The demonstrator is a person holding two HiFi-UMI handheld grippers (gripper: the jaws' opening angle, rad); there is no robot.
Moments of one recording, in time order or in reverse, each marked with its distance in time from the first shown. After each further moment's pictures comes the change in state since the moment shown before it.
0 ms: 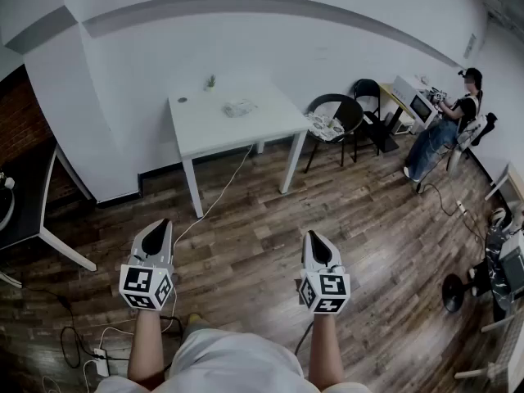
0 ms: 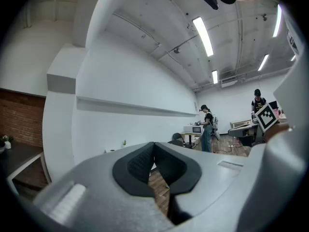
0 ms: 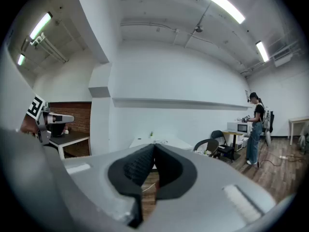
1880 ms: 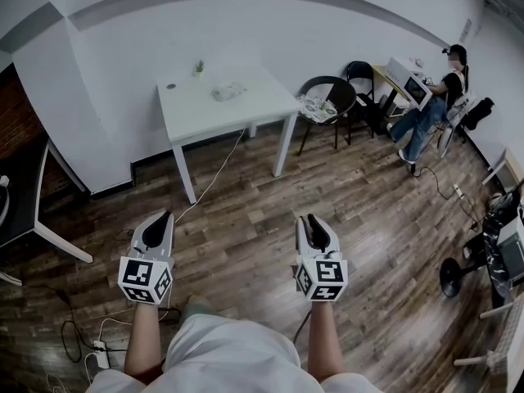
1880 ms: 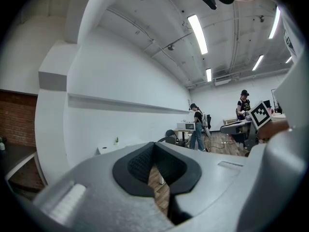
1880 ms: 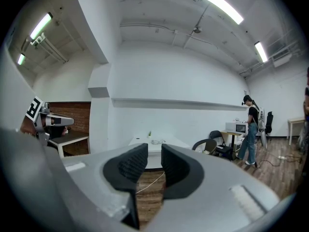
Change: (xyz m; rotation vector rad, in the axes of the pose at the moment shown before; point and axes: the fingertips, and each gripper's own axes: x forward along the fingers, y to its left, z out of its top) left arm 0.006 -0.049 -0.009 0.020 0.035 -0.068; right arm -0.013 -0.024 -0.004 -0.003 -0.007 -0.002
